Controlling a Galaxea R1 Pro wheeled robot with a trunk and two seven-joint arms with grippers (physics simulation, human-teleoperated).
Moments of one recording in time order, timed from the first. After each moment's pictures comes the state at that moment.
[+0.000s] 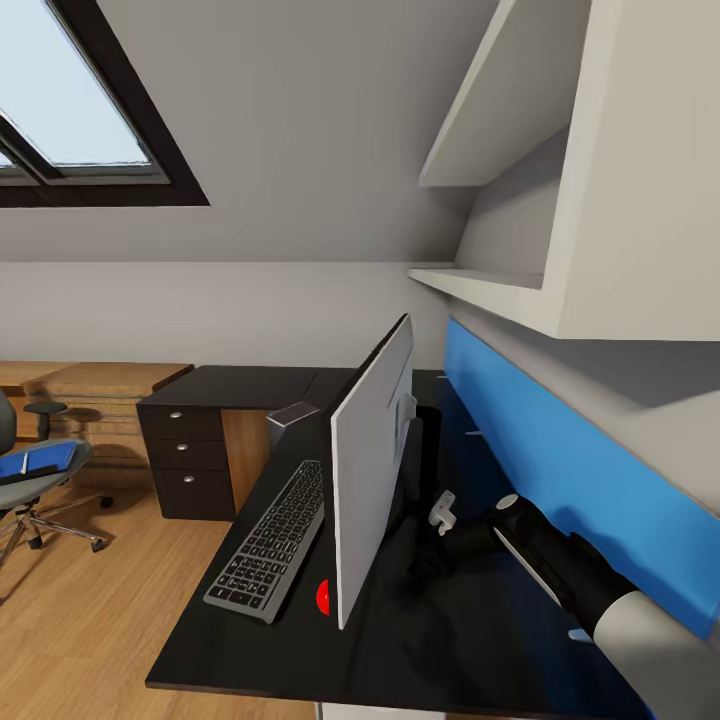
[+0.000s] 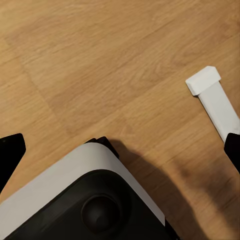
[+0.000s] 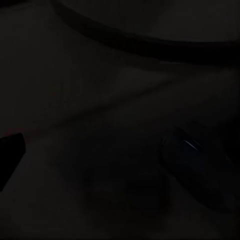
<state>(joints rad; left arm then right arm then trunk) 0.34 0.06 0.10 -0.65 0.91 -0.15 0.01 -0.72 -0.27 0.59 -0.96 -0.06 0.62 0.81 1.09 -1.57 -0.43</state>
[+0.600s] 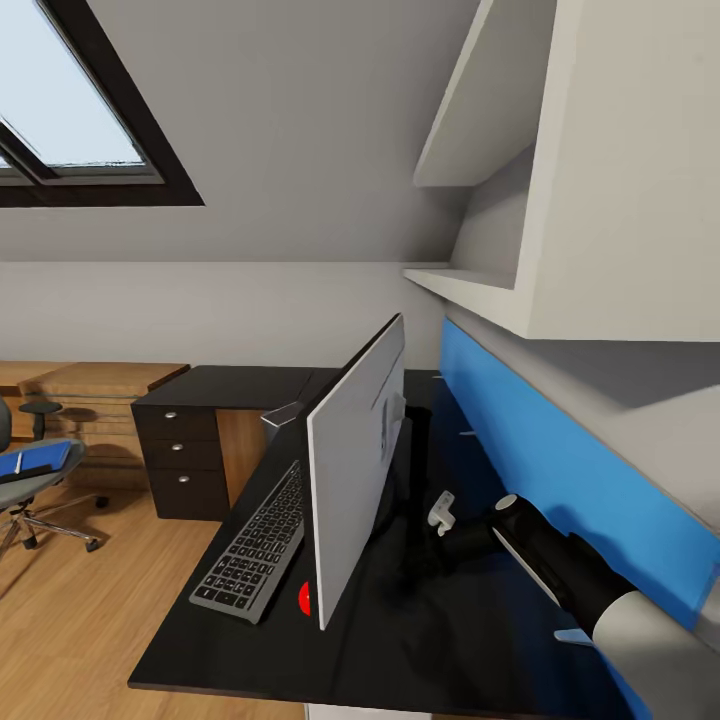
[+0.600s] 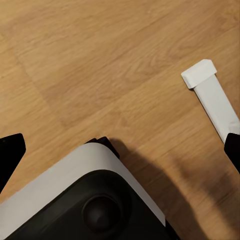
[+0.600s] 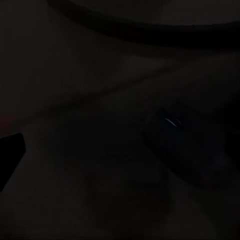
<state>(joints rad) 0.34 0.06 0.10 -0.65 0.91 -0.15 0.01 -0.72 -0.27 0.60 -0.96 -0.06 0.62 0.81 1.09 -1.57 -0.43</state>
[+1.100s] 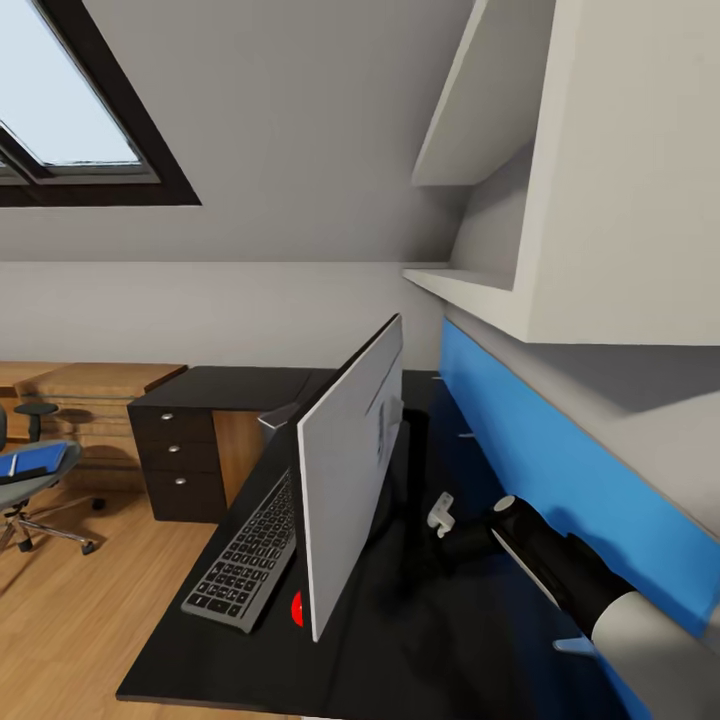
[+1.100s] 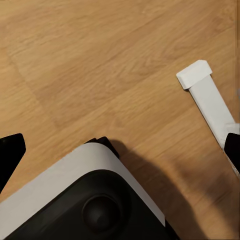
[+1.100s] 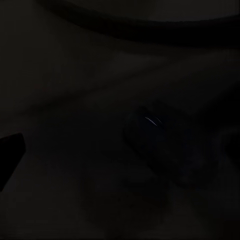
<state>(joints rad) 0.34 0.06 0.11 -0.65 0.91 -0.15 0.01 -0.71 -0.26 0.60 -0.96 -0.04 0.62 0.81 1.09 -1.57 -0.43</state>
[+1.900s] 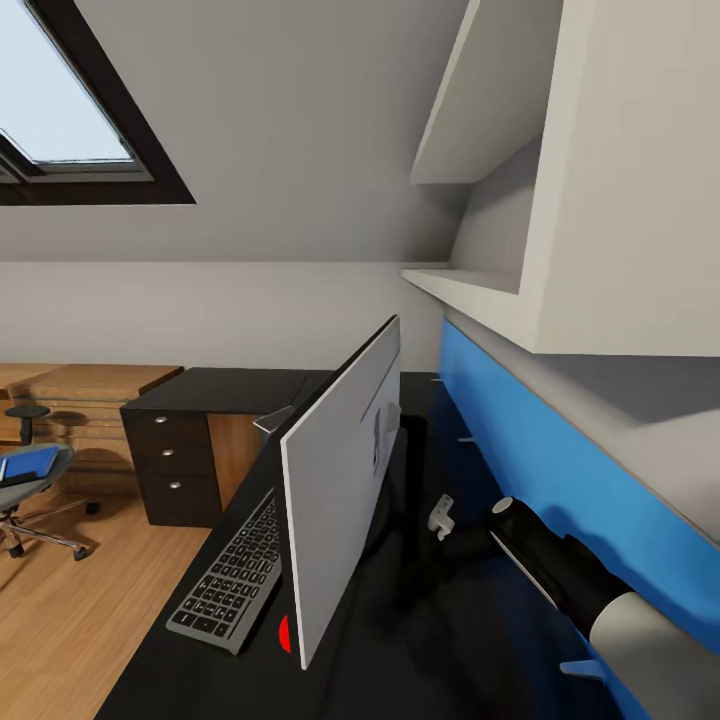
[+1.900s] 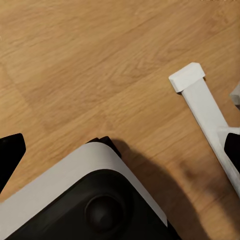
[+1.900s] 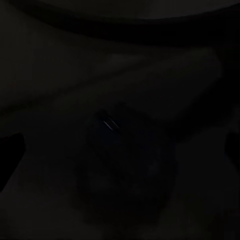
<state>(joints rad) 0.34 0.06 0.11 -0.65 0.92 -0.15 0.01 -0.71 -0.26 0.60 -0.95 -0.01 0.62 0.81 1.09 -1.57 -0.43</state>
